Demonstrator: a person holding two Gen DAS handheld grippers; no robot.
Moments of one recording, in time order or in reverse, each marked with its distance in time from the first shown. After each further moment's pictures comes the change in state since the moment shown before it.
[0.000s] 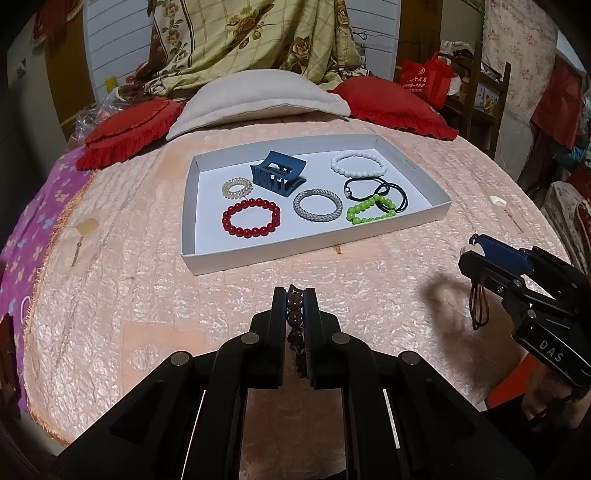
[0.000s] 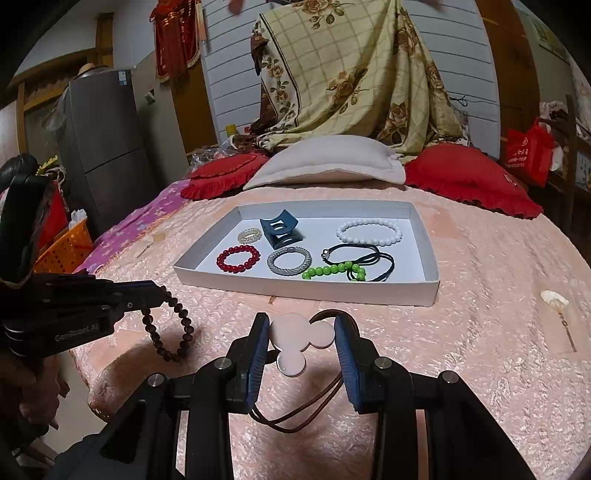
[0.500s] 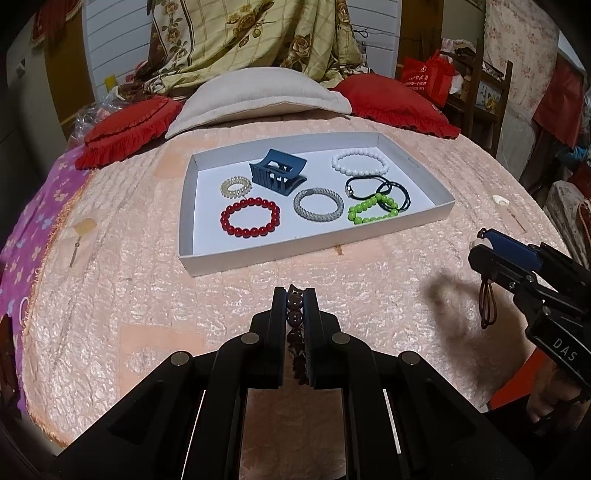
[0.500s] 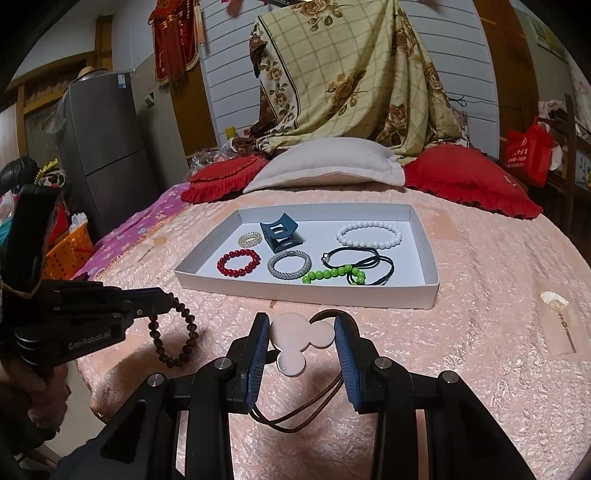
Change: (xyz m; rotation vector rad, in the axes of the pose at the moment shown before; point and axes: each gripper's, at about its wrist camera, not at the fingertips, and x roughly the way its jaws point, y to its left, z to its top) left arm 0.006 0.001 0.002 -0.002 0.000 -0.002; right arm -0.002 -0.002 0.006 0.012 -0.017 0.004
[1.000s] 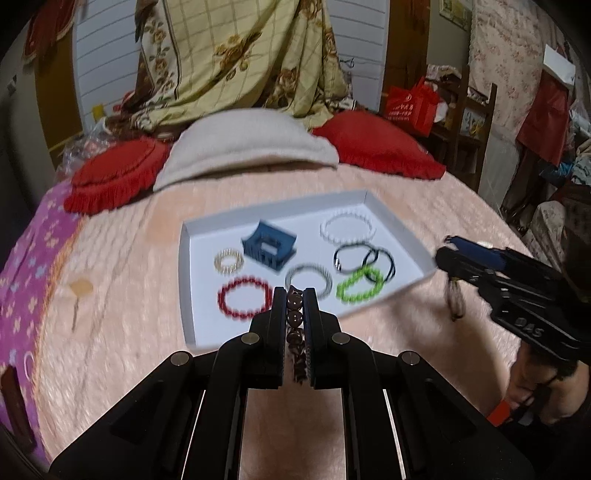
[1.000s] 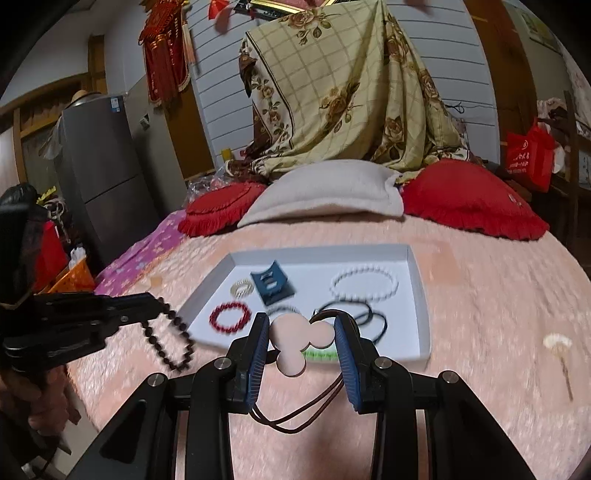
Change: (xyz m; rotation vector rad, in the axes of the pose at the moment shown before) left arm -0.021 0.006 0.075 0.025 -0.101 -0.066; right arm 0.020 -0.026 0.069 0.040 -0.047 0.030
